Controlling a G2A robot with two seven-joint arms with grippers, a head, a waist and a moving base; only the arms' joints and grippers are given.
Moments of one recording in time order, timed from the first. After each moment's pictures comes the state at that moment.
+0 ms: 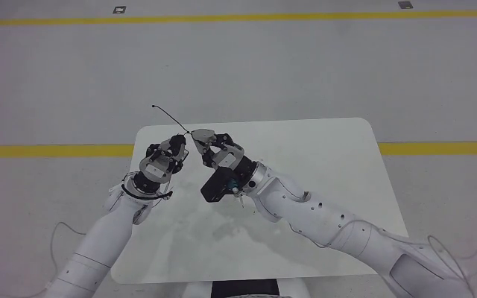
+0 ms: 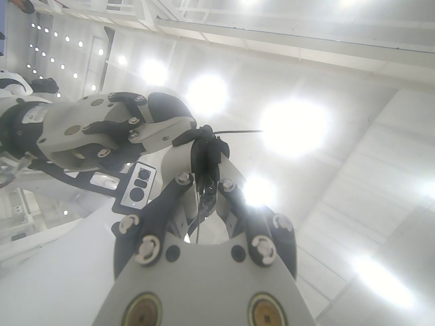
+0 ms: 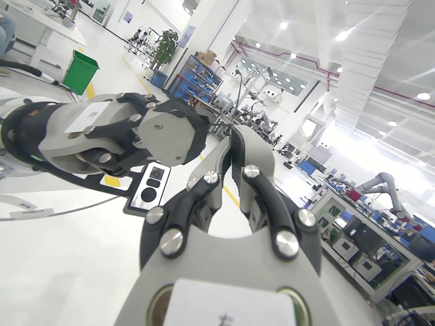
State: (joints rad) left arm 1.41 -1.01 -1.20 -1.55 -1.57 0.03 -1.12; right arm -0.87 -1.17 0.40 -1.62 -1.57 0.30 -0.36
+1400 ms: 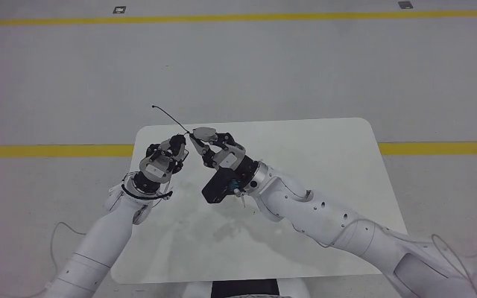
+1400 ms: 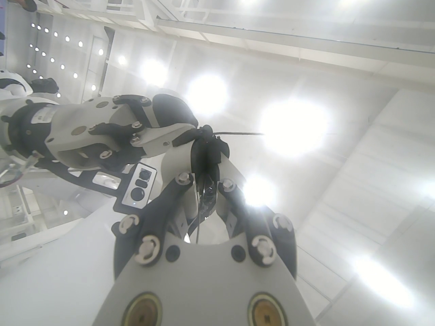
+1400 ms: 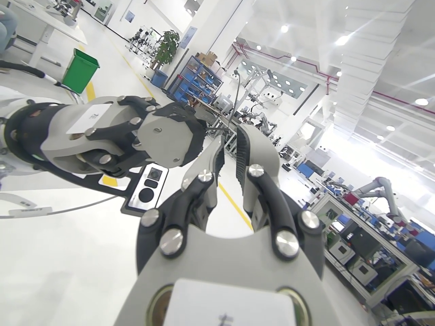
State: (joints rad) left arm 1.41 -1.01 -1.20 -1.55 -1.57 0.03 -1.12; right arm -0.85 -1.15 0.39 -1.65 -1.57 0.31 -0.36
